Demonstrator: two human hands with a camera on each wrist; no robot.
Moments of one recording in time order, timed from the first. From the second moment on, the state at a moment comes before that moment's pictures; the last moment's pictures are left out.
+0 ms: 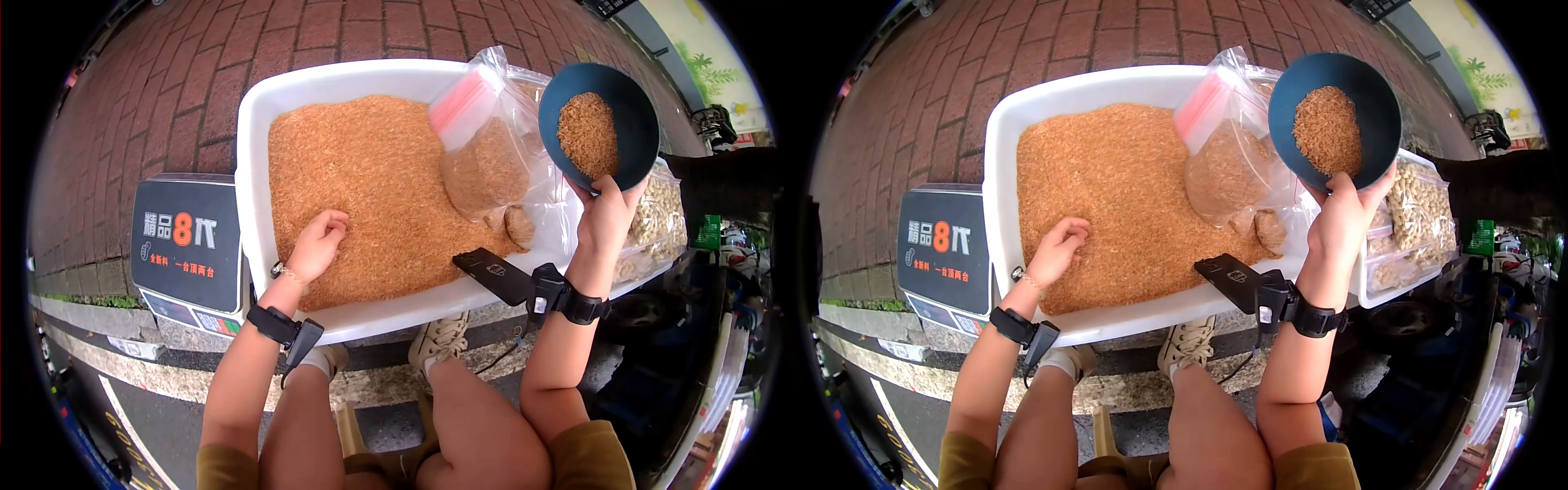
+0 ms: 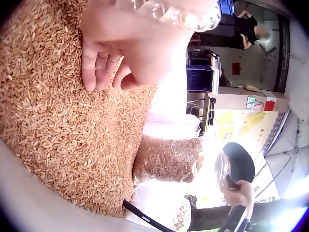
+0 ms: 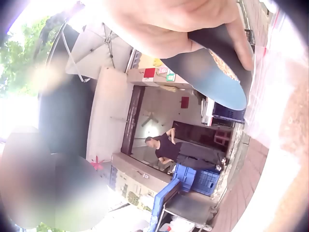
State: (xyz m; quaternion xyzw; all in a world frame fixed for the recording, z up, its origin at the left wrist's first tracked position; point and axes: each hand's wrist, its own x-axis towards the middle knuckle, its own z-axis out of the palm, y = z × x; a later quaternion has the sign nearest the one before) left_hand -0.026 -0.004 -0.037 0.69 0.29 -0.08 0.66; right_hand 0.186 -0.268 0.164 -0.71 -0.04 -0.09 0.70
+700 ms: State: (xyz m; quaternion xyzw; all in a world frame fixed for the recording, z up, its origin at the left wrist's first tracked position) left_hand -0.026 -0.004 -0.036 0.69 0.29 -0.08 0.66; right_hand 0.172 -0.261 0.148 -0.82 -0.22 -0.32 0.43
